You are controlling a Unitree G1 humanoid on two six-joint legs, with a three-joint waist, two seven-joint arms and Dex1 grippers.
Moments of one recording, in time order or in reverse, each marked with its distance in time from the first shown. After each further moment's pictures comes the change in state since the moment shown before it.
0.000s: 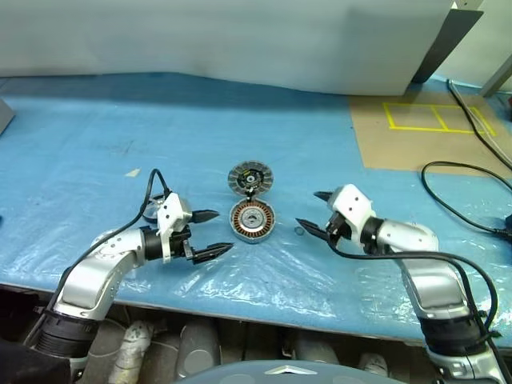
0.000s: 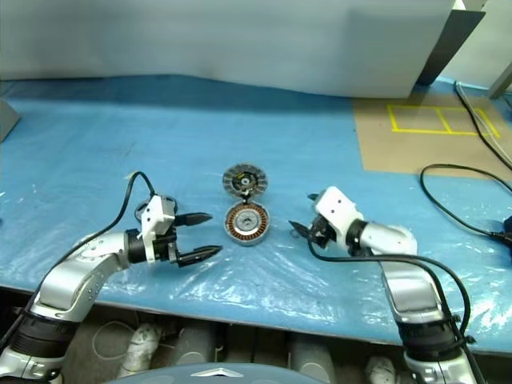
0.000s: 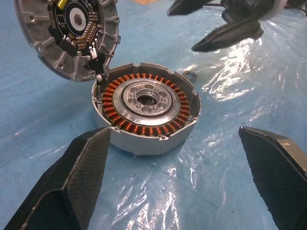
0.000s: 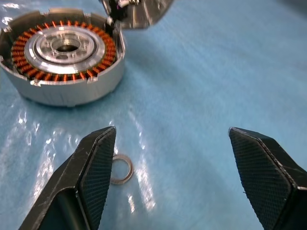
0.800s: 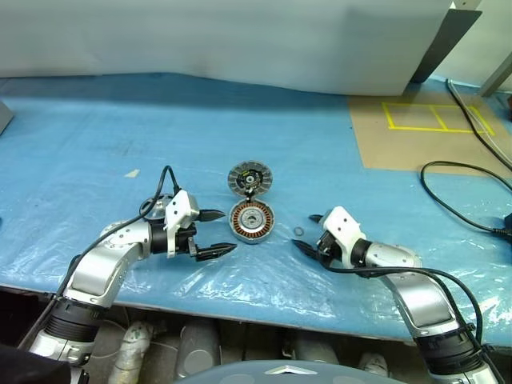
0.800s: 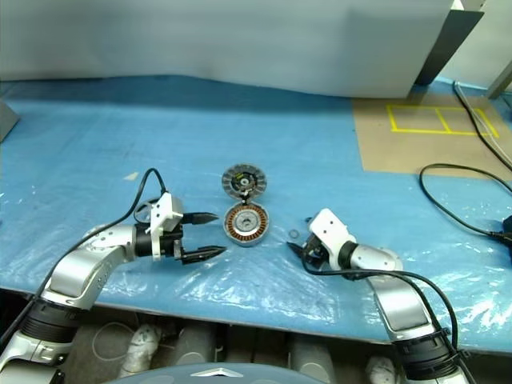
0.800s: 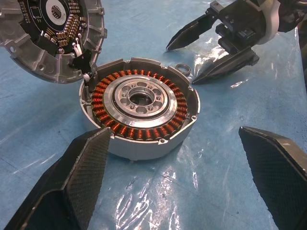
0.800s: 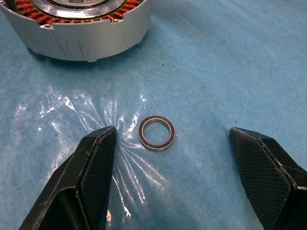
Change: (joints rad) left arm -0.038 0.001 -0.037 0.058 0.037 -0.005 -0.047; right arm 0.025 -0.028 0.107 0.108 0.023 -0.087 -0.061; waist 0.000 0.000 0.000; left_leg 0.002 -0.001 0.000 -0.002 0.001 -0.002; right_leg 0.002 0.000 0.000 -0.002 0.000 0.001
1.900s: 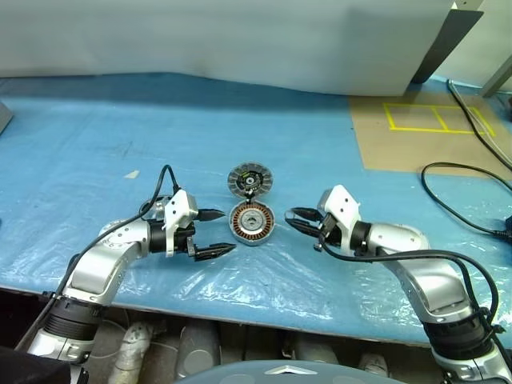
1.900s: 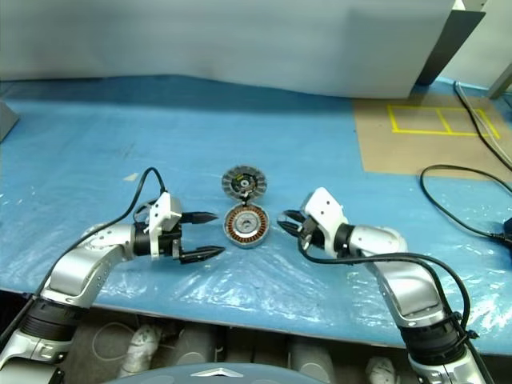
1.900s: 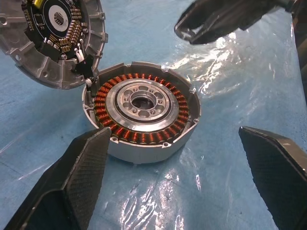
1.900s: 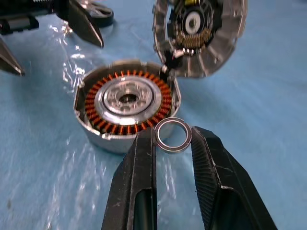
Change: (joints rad) left arm -0.004 0.005 0.003 0.015 0.001 -0.020 -0.026; right arm -0.150 -0.055 -0.010 -0.182 0.228 0.223 0.066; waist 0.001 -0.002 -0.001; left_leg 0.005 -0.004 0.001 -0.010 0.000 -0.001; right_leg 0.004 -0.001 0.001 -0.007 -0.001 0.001
